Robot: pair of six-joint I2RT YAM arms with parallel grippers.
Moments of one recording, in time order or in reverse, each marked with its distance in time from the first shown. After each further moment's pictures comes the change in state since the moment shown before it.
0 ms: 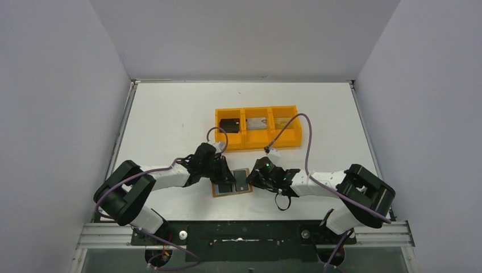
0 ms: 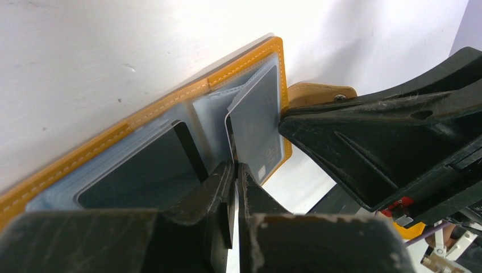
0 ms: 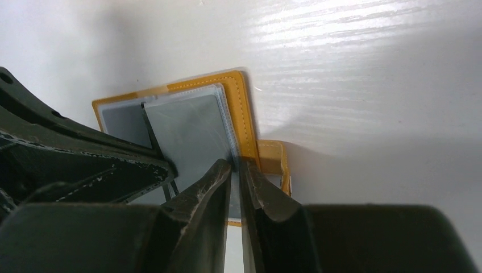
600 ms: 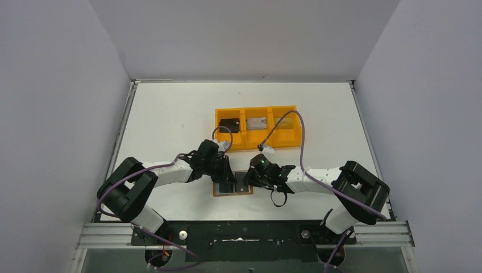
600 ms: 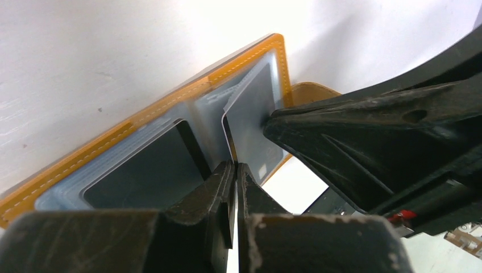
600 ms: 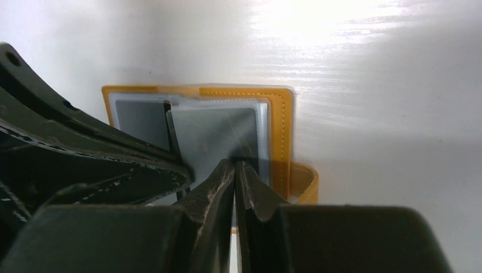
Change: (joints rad) left arm 0.000 0.035 0.085 -0.113 0.064 0.116; right arm 0.011 0.024 0.073 -0.069 -0.042 -0.102
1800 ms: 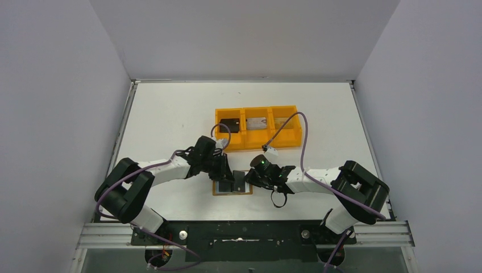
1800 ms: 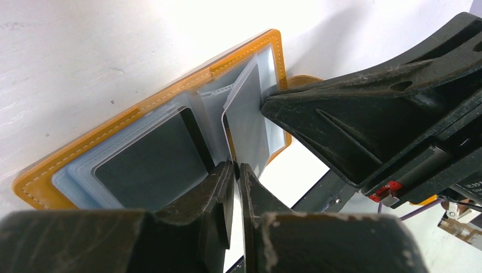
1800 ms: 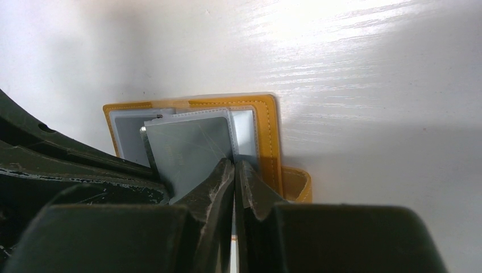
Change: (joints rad) left arm 0.048 -0.018 0.041 -0.105 0.052 0.055; right arm 0.000 0.020 -0.004 -0.001 0.050 0.143
